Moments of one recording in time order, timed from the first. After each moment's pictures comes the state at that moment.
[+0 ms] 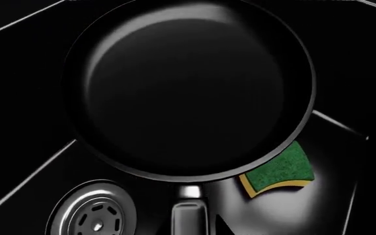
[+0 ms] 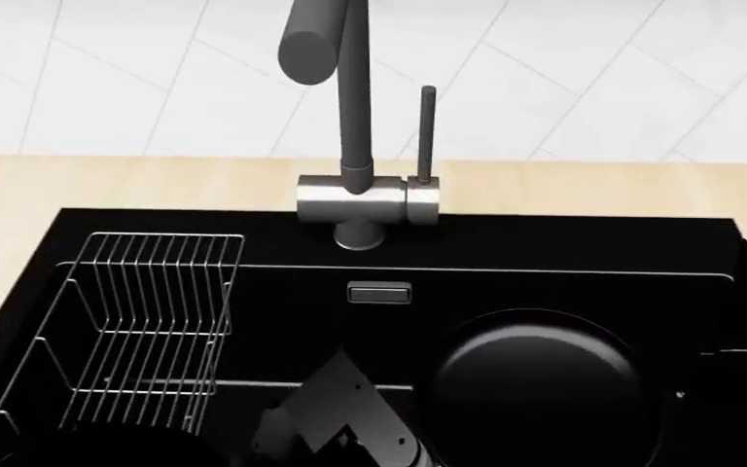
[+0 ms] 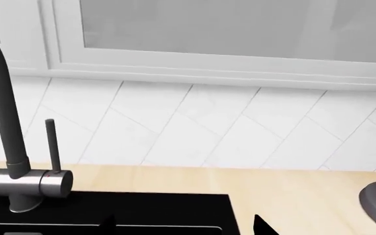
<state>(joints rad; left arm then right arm) -0.95 -0.25 1.04 -0.09 -1.01 -0.84 -0.06 0.21 1.25 -0.05 -0.44 1.30 0.30 0.47</state>
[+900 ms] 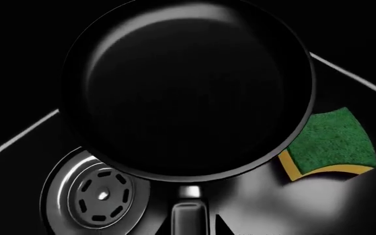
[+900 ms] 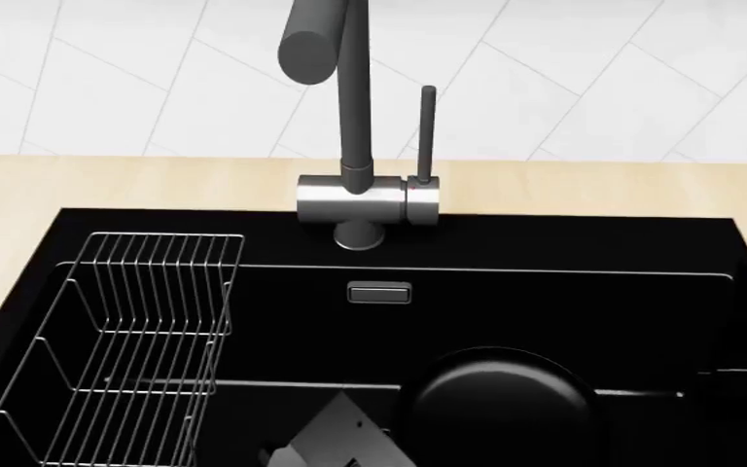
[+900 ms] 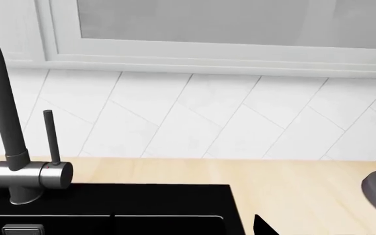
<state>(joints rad) -0.87 -0.18 1.09 -0.32 -0.90 -0.71 -0.04 0.14 1.22 -0.02 -0.43 1.28 0.28 0.45</state>
